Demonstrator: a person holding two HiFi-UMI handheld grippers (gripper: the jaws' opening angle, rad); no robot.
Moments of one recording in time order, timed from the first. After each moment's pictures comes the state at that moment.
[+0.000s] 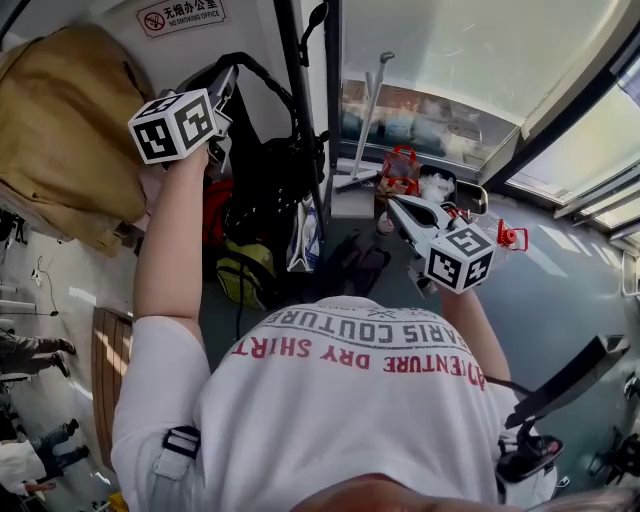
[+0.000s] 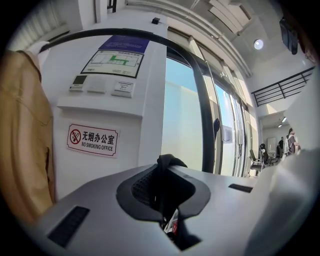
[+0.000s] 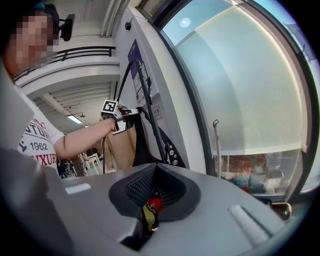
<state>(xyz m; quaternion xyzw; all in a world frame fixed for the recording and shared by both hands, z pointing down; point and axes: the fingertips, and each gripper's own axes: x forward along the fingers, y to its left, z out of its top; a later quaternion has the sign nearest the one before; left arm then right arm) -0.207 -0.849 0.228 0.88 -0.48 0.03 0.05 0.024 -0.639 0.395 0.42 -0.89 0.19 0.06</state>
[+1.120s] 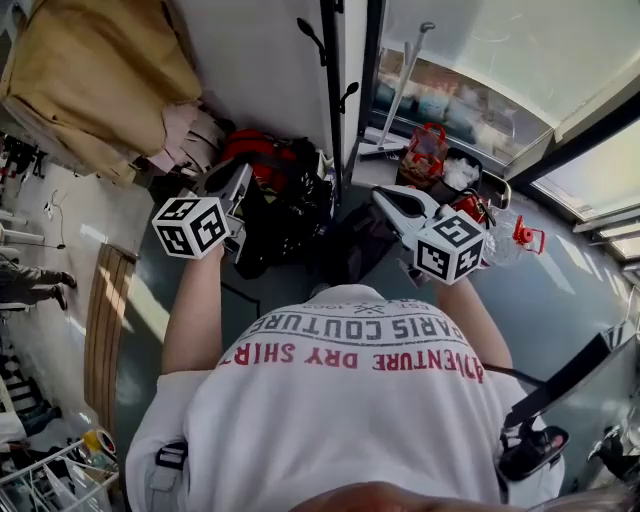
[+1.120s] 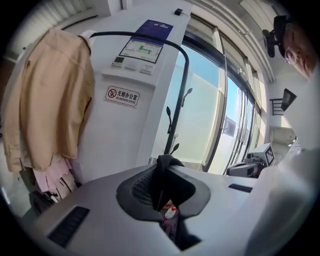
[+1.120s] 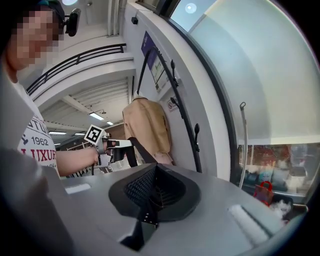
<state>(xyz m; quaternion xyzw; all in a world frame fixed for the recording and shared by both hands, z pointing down) -0.255 -0.624 0.406 0.84 -0.51 0.06 0.19 -0.034 -0.572 0.429 0.30 -0.93 0.20 0.08</state>
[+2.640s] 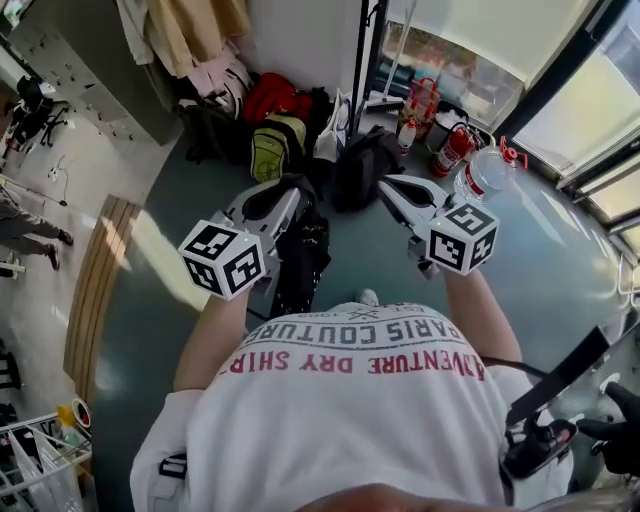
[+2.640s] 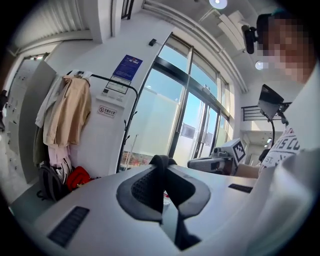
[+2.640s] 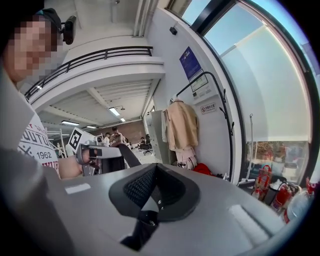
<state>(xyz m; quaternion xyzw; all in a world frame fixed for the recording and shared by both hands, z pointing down) -0.251 -0.001 0.379 0.89 -0.43 0.01 0.16 -0.120 -0.018 0.395 0.27 -0.95 0.14 0.08</state>
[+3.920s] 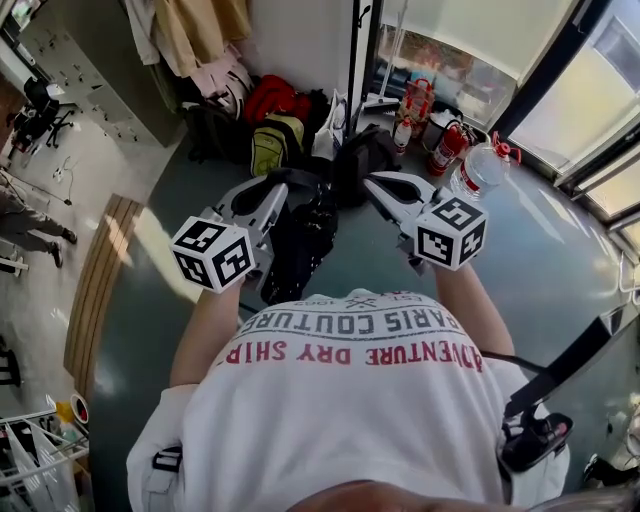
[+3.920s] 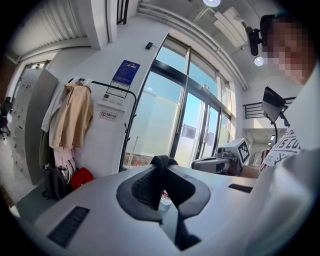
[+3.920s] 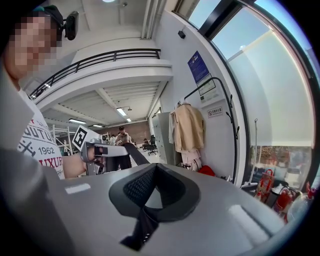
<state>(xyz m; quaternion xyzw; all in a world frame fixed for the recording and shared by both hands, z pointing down) -0.240 0.054 0.353 0.88 -0.45 0.01 0.14 -0.112 0.044 0.367 0.25 -0.96 0.12 0.08</state>
